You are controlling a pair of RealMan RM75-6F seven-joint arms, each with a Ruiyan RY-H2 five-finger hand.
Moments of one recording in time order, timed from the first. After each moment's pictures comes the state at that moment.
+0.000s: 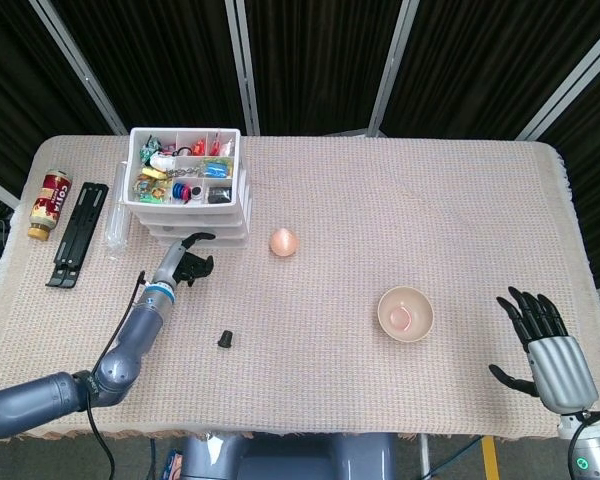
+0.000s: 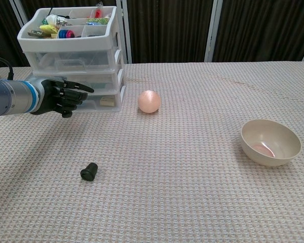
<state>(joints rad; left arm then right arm) -0.76 -1.57 -0.47 -1.47 0.32 0.73 -0.05 0.09 -1.14 0.01 -1.58 -1.66 1.54 0.05</state>
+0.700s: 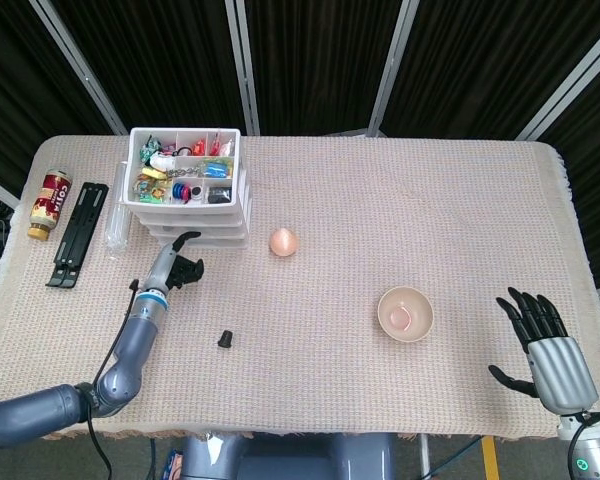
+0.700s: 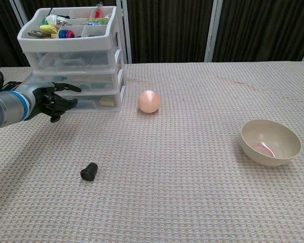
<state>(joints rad) -0.71 -1.63 -0.38 -1.43 0.52 0.88 -0.06 0.09 -1.14 0.01 -1.58 -1.66 1.54 0.05</state>
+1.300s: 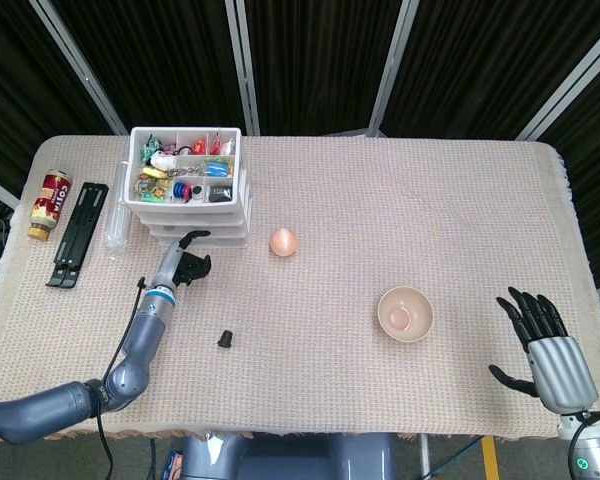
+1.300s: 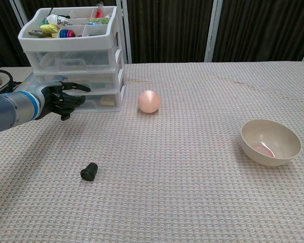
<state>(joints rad) -0.72 -1.68 -0.42 -1.36 0.58 0.83 -0.15 0.09 -1.14 0.01 -1.58 -1.66 1.54 0.05</state>
